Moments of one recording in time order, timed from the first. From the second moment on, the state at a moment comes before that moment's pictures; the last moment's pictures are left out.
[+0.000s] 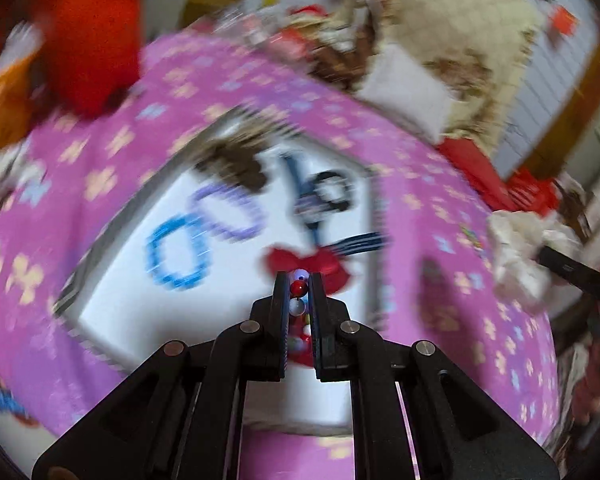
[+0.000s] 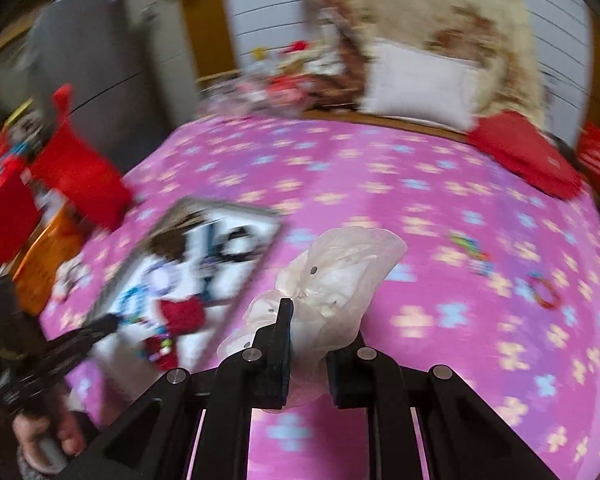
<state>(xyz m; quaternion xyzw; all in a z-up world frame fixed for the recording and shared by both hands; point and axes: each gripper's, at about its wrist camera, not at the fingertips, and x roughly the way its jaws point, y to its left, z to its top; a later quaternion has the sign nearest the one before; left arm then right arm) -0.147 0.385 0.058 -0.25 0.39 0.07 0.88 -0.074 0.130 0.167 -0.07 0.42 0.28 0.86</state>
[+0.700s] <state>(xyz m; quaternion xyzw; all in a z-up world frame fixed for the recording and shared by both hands) -0.171 0.460 0.038 -0.35 0.34 0.17 0.86 -0.125 0.273 0.037 -0.16 0.52 0.37 0.75</state>
